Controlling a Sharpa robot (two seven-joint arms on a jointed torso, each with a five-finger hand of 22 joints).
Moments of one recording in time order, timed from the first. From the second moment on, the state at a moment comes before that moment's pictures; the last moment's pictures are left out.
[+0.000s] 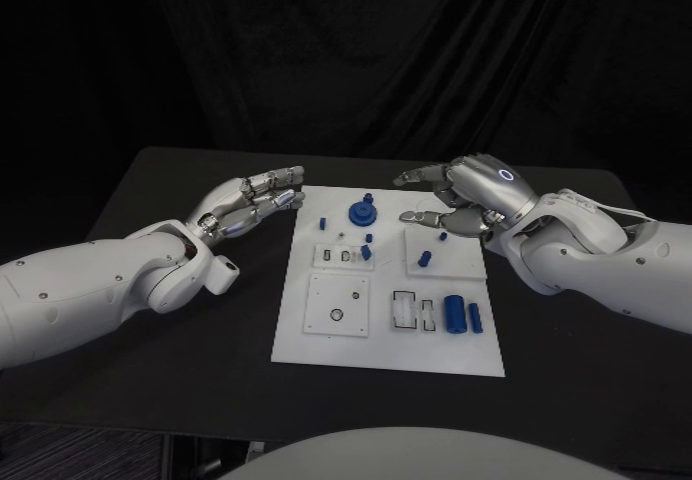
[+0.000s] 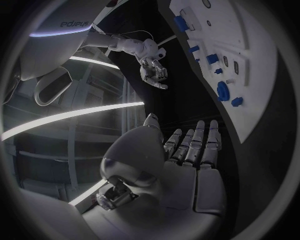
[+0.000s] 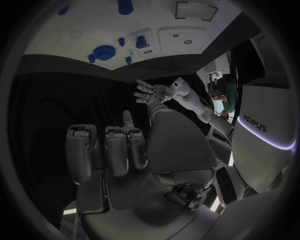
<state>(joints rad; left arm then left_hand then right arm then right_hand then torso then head) 1.23 -0.90 -0.21 1.40 -0.51 -0.14 0.68 1.32 0.28 -0.30 0.29 0.28 0.33 0.09 0.04 0.04 0.24 0.22 0.28 0.05 0.51 0.20 0.14 0.14 0.17 0.37 0.29 0.26 0.12 1.34 -0.92 -0.24 1.63 -1.51 -0.72 0.17 1.29 -0.06 0.14 0.28 0.05 0.73 0.08 0.09 0.24 1.47 0.00 1.57 1.31 1.47 -0.06 1.57 1.31 0.02 1.47 0.05 1.54 1.31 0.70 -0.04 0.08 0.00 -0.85</state>
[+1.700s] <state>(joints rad) 1.32 -0.57 -0.21 1.38 -1.26 -0.08 -0.30 1.19 0.21 -0.31 0.28 0.19 0.88 0.03 0.66 0.90 1.40 0.03 1.44 1.26 1.46 -0.07 1.57 1.31 0.04 1.46 0.04 1.52 1.31 1.34 -0.98 -0.25 1.56 -1.47 -0.70 0.20 1.33 0.00 0.16 0.27 0.22 0.82 0.10 0.10 0.22 1.47 0.00 1.57 1.31 1.47 -0.06 1.57 1.31 0.02 1.47 0.05 1.56 1.31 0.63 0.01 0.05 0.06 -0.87</state>
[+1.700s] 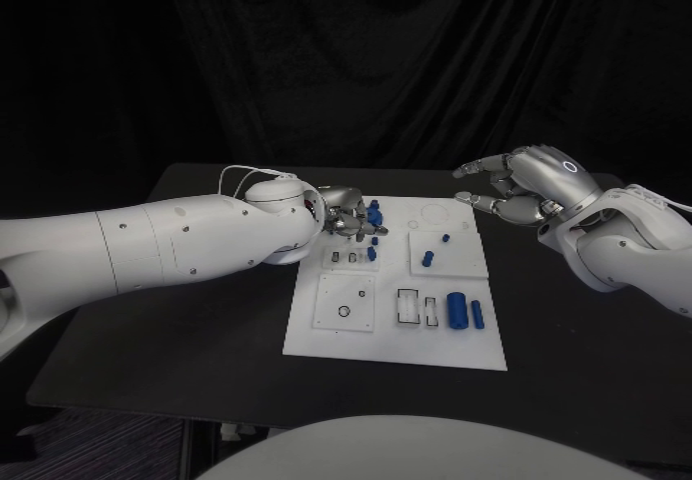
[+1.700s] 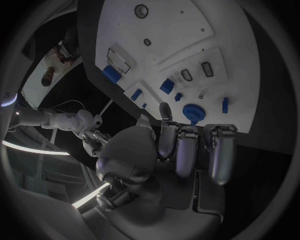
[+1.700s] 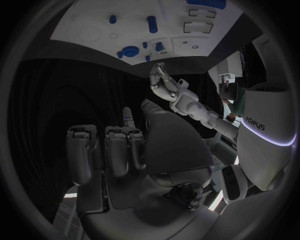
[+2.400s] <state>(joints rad) 1.32 -0.54 -0.21 1.34 -1.27 -0.03 -0.37 1.19 0.22 -0.30 0.28 0.22 0.93 0.03 0.54 0.89 1.41 0.03 1.44 1.26 1.47 -0.07 1.57 1.31 0.04 1.46 0.04 1.51 1.31 1.34 -0.96 -0.25 1.54 -1.47 -0.70 0.17 1.33 0.00 0.16 0.27 0.22 0.82 0.10 0.10 0.22 1.47 0.00 1.57 1.31 1.47 -0.06 1.57 1.31 0.02 1.47 0.05 1.56 1.31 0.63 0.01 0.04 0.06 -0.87</state>
